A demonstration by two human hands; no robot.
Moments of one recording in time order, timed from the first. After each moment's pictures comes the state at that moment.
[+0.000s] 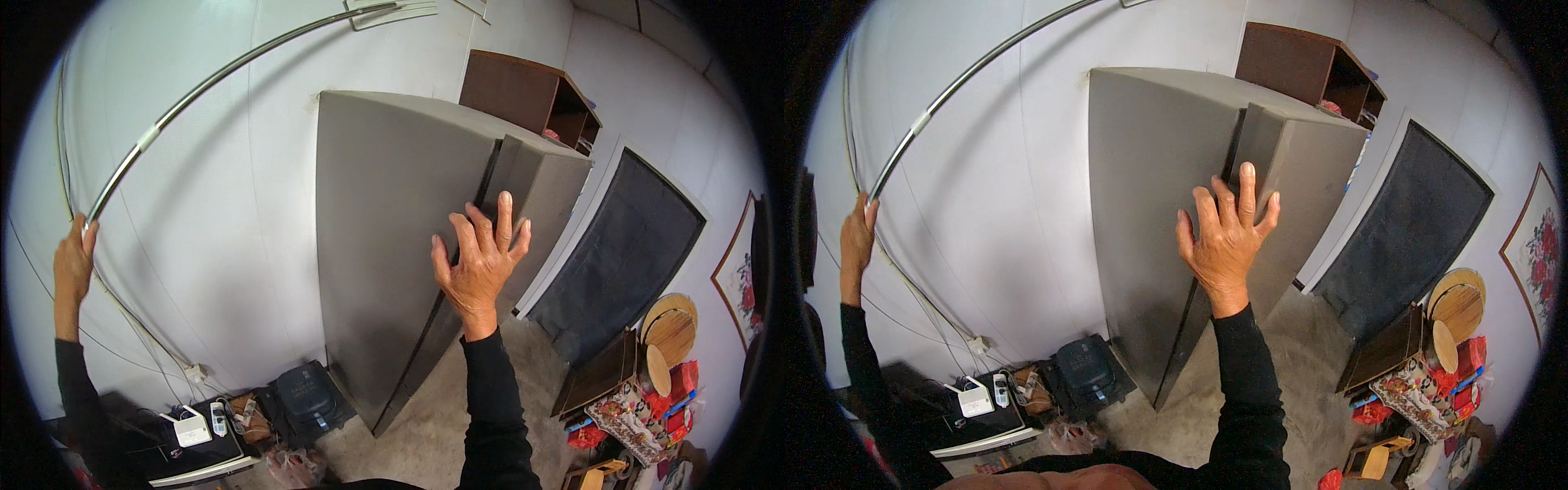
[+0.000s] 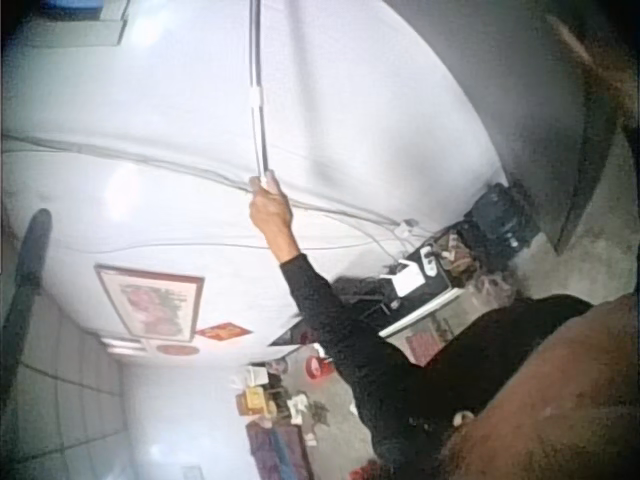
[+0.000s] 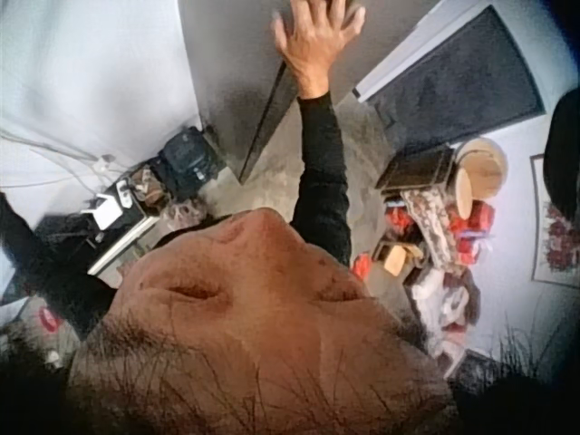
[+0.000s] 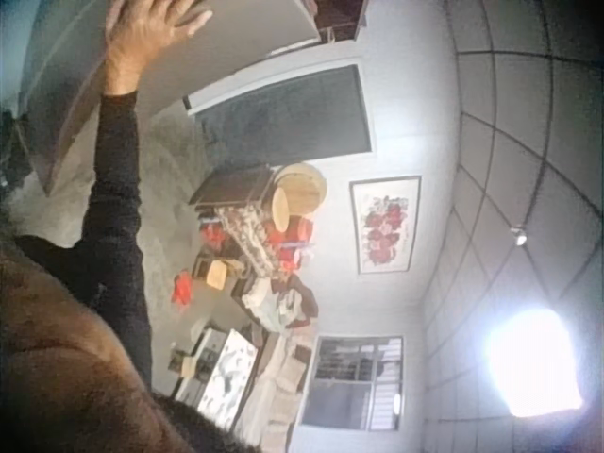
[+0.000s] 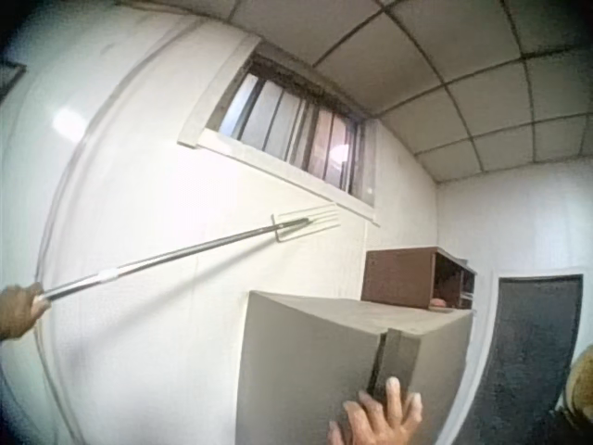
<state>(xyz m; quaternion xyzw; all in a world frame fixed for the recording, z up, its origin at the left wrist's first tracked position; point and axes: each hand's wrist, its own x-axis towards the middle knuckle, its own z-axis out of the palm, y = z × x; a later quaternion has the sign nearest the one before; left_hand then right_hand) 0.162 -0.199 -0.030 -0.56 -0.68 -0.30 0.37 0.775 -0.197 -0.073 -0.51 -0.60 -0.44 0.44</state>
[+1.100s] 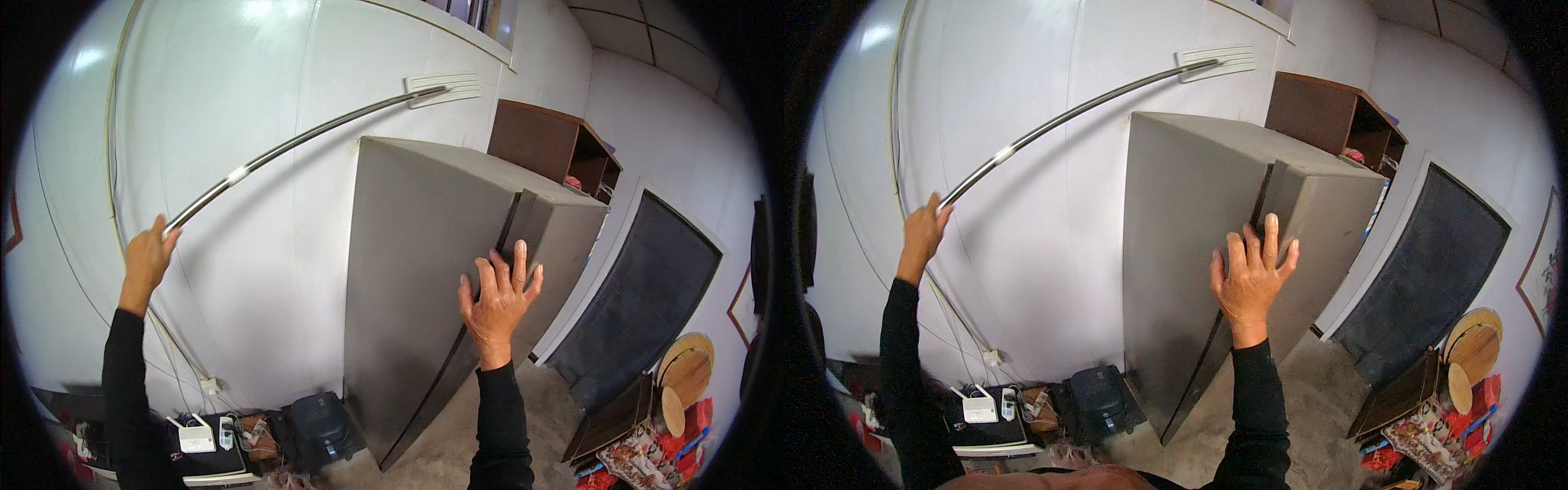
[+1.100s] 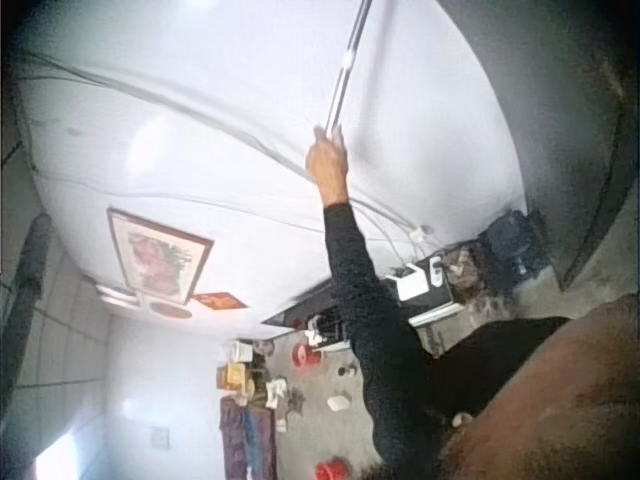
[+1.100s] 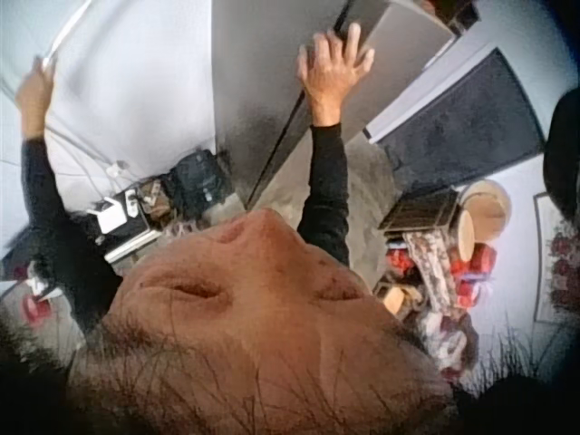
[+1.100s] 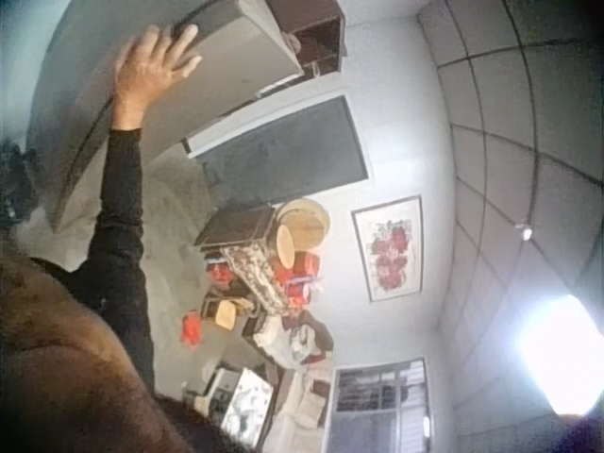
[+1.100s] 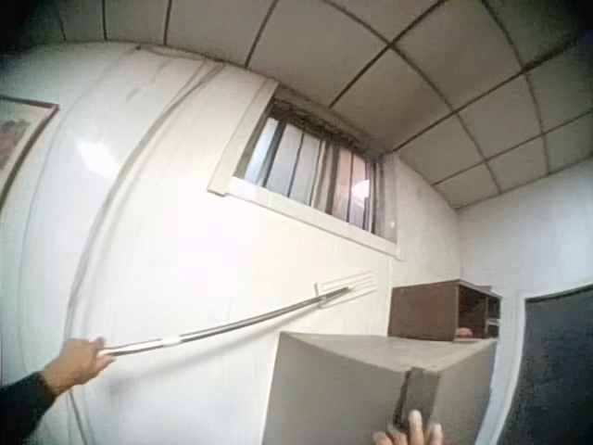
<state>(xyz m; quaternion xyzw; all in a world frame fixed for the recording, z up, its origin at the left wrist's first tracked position) 0.225 -0.173 -0.044 -0.58 -0.65 -0.30 0.40 0.775 -0.200 -0.072 -0.52 -0.59 -0.46 0.42</state>
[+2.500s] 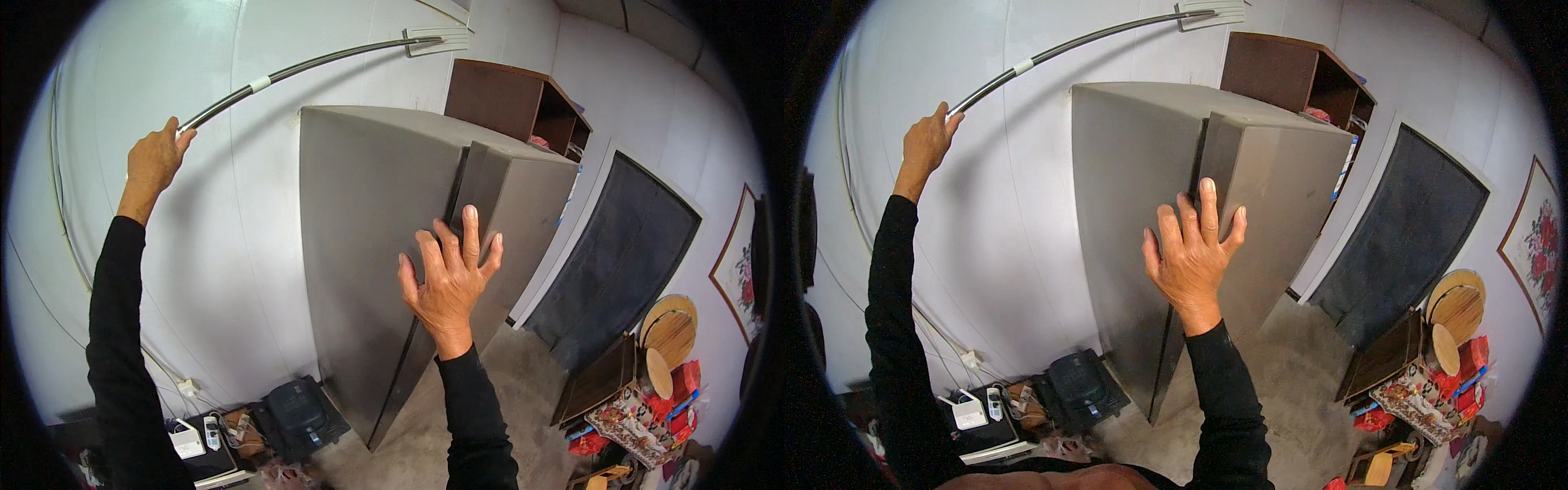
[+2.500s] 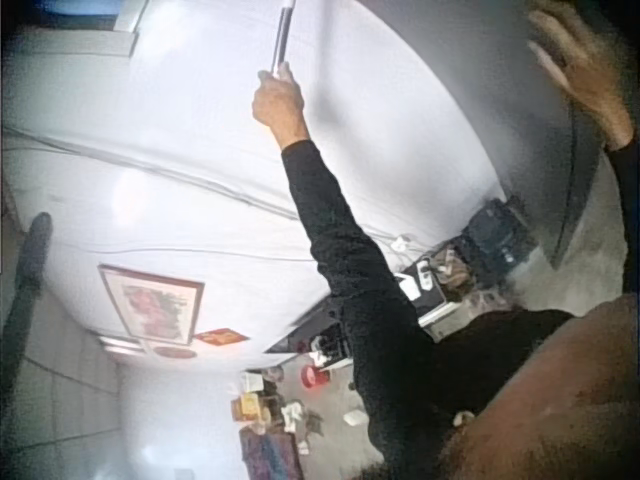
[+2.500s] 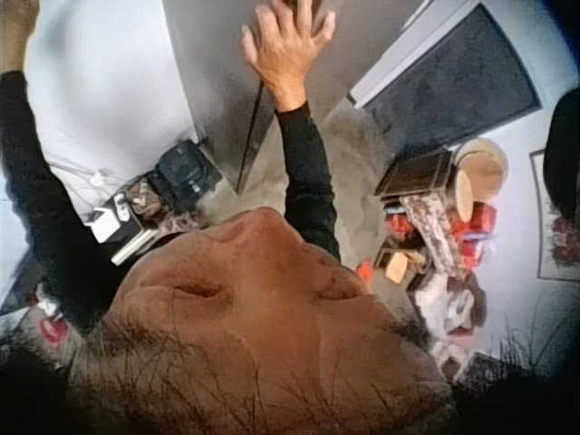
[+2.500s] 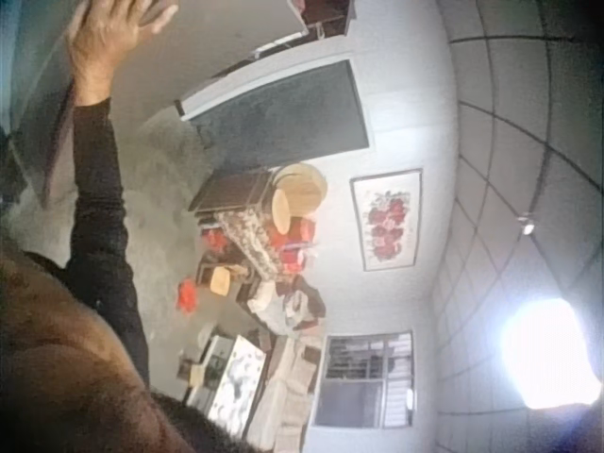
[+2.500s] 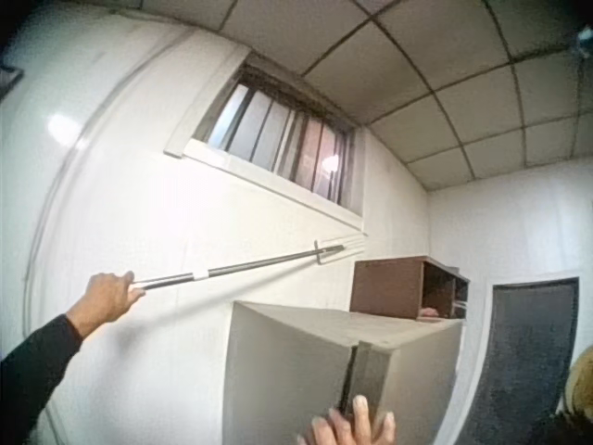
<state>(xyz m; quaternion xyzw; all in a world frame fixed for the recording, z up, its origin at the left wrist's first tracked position) 0.357 -0.055 0.062 -0.59 -0.64 -0.27 0.41 0.774 -0.198 -0.076 -0.49 -0.61 -0.43 0.45</state>
